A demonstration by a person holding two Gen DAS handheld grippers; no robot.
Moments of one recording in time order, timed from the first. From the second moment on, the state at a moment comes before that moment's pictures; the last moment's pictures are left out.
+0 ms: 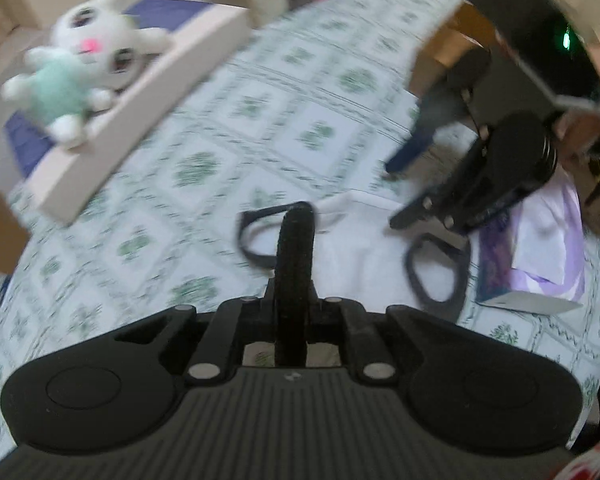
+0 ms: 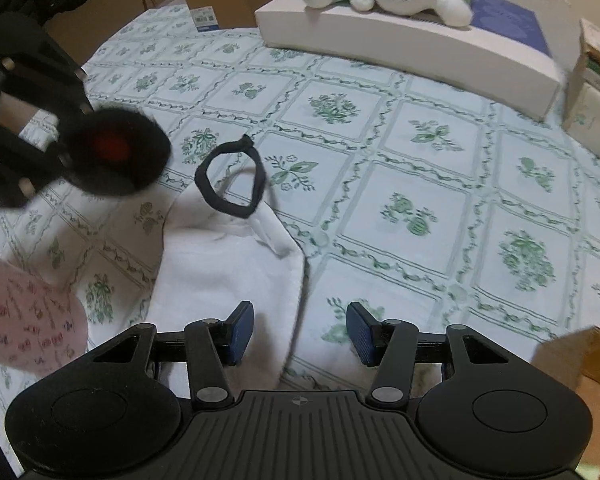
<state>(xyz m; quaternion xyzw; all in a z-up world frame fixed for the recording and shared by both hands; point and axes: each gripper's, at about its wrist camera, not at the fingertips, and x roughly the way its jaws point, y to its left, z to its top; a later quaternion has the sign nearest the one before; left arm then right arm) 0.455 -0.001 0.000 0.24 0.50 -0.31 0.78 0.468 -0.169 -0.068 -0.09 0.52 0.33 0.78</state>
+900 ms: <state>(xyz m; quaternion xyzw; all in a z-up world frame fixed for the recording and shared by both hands) 0.426 0.051 0.004 0.19 0.50 -0.25 0.81 0.440 -0.117 -0.023 -0.14 0.43 0.31 0.84</state>
